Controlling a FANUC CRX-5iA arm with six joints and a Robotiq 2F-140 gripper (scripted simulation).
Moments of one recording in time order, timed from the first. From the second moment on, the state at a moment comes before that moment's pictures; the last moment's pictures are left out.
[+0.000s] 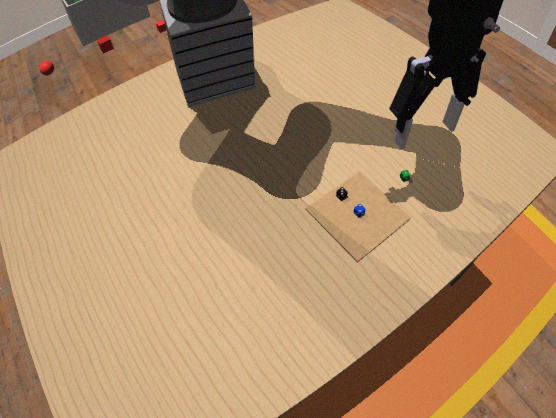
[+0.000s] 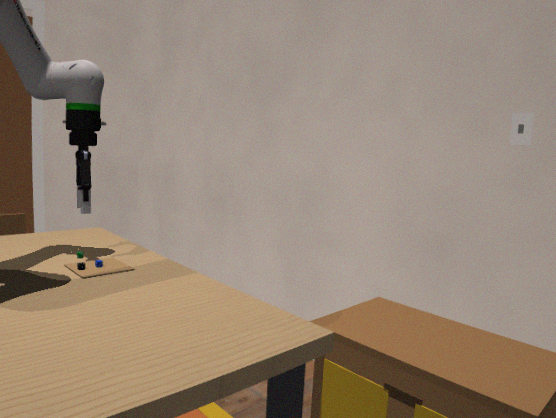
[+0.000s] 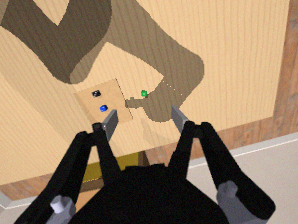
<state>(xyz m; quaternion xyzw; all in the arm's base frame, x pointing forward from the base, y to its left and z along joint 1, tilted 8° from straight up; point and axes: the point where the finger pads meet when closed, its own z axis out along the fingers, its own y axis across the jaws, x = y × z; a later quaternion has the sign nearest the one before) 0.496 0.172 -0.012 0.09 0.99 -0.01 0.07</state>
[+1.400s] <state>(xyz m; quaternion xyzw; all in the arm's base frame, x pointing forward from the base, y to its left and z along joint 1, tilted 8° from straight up) 0.490 0.173 -0.064 0.02 1.00 -0.01 0.07</state>
